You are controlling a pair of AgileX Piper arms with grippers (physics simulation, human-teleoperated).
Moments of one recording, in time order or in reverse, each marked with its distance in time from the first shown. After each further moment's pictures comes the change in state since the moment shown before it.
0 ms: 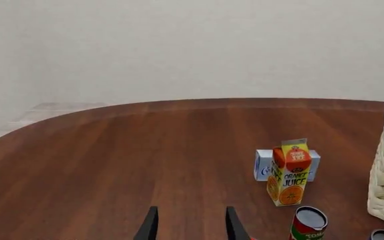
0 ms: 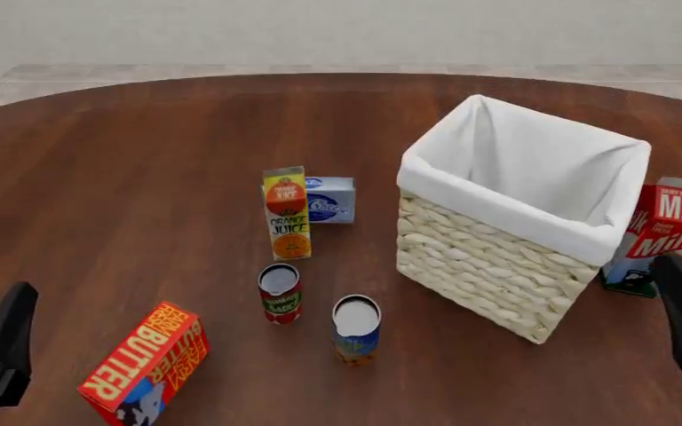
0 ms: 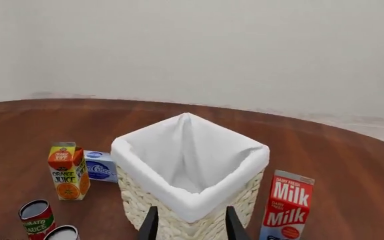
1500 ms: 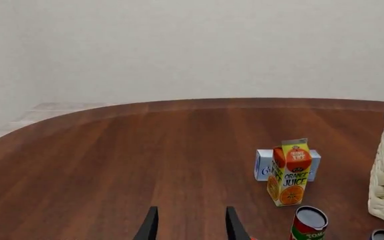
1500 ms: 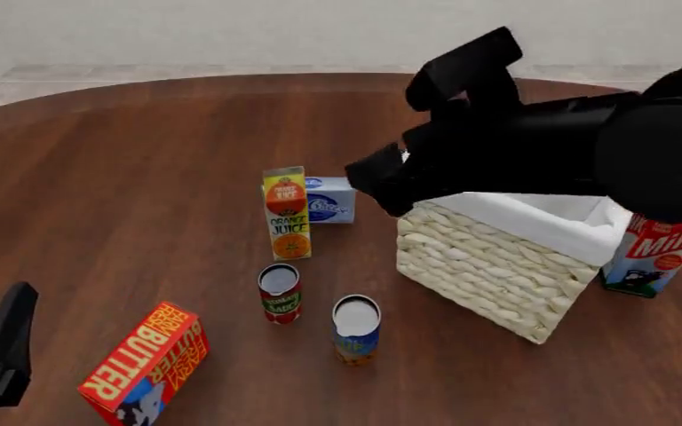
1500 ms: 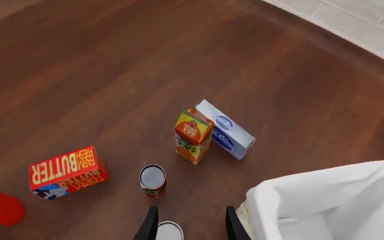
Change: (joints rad) left arm 0.001 -0.002 0.002 0.000 0.001; right arm 0.572 1.179 -0.839 0.249 -0.019
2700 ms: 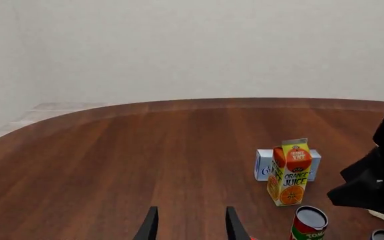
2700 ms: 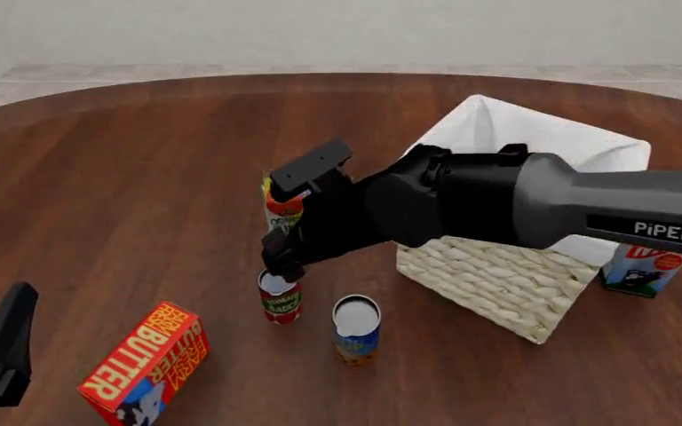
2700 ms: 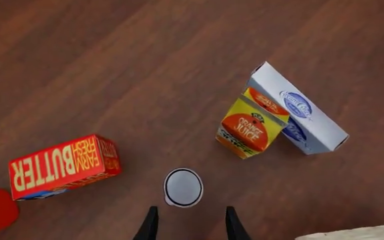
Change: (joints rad) left arm 0.000 0.000 0.001 -0.001 0.000; right arm 0.122 0.487 -0.181 -0.013 0.086
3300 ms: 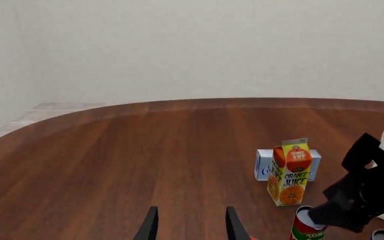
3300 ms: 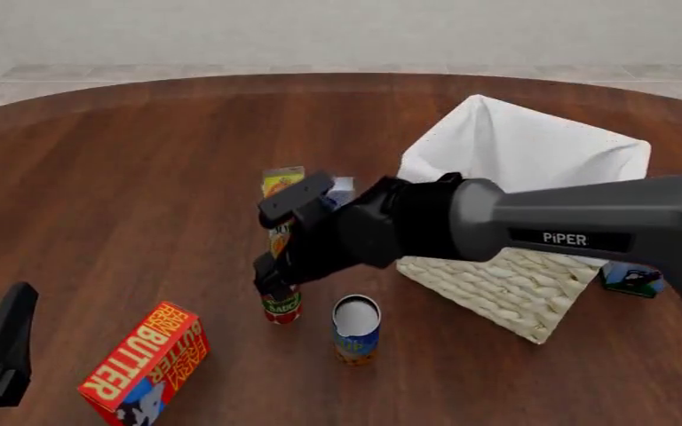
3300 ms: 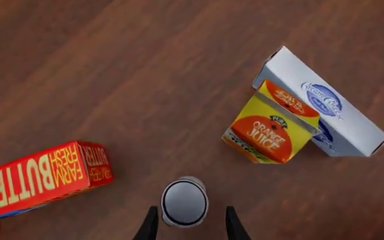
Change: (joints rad) left arm 0.000 0.000 0.000 0.000 0.000; right arm 0.008 0.142 -0.026 -0.056 0.032
